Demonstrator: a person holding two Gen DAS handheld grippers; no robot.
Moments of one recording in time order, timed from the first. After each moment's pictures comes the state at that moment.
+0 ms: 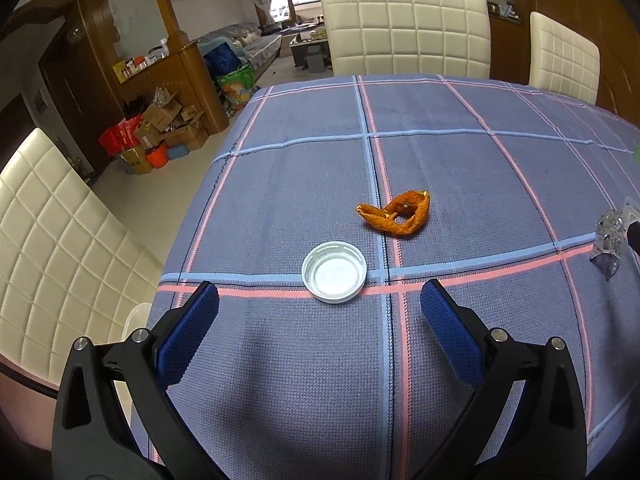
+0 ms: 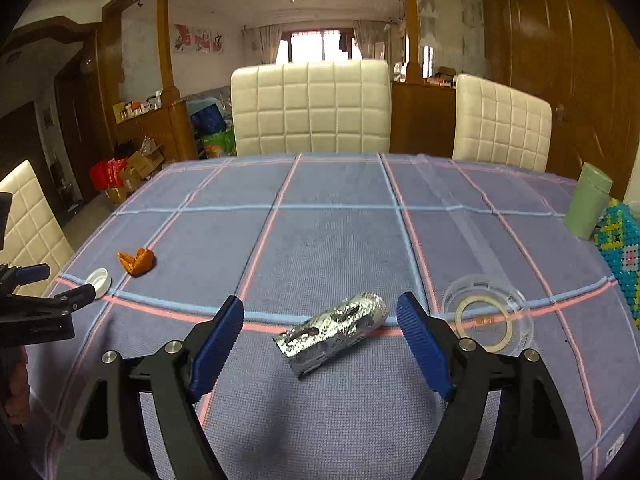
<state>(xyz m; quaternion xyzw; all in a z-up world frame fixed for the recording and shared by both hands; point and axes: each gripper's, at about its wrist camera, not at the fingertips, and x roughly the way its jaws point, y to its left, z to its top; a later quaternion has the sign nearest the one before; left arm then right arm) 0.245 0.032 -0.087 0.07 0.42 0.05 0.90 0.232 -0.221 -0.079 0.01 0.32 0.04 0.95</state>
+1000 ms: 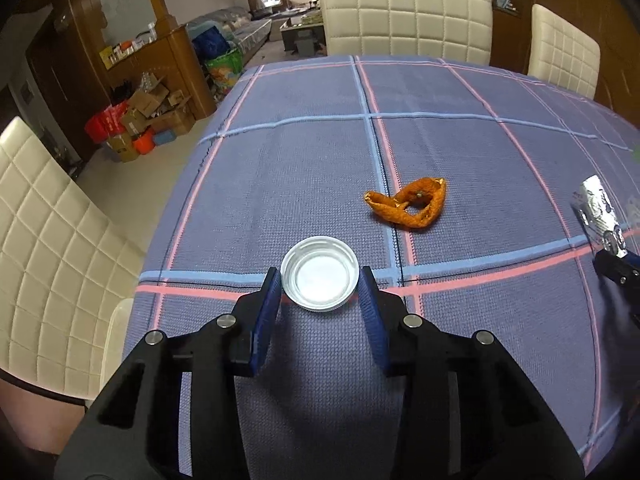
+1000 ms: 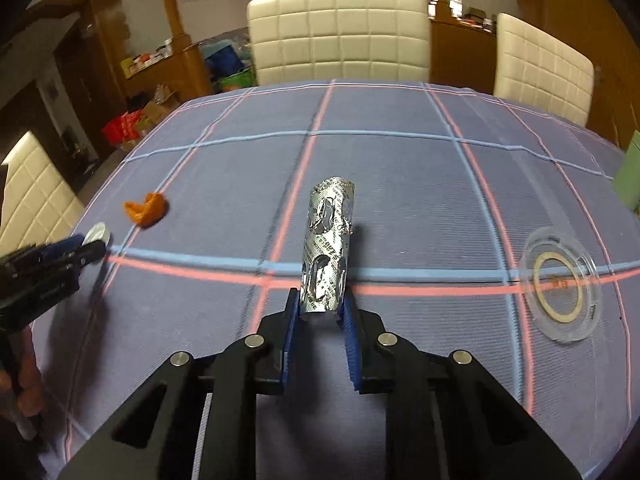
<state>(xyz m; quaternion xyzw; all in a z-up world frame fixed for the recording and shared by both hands) 0.264 0.045 -0.101 0.06 0.45 0.02 0.89 0.259 -0.189 -0.110 0.02 0.43 0.09 0.90</state>
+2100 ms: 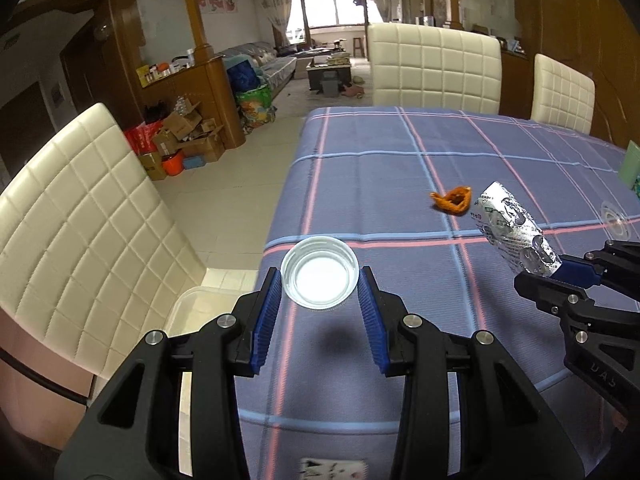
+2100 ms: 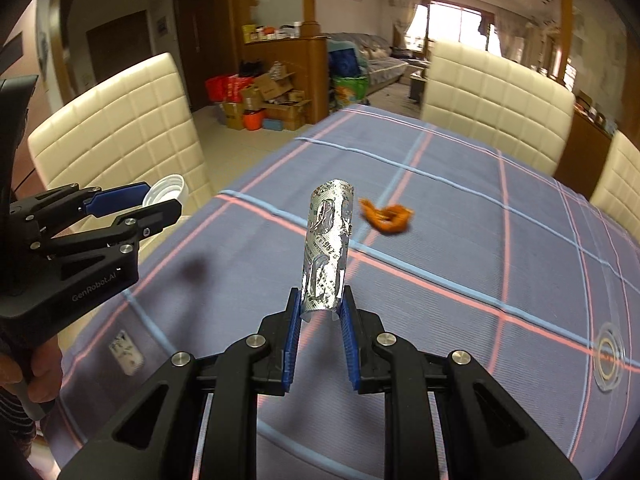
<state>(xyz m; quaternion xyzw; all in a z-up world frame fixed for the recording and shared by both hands) 0.151 0.126 -0.045 0.04 0.37 0.06 0.92 0.194 -0.023 -0.060 -0.10 0.39 0.25 0.88</state>
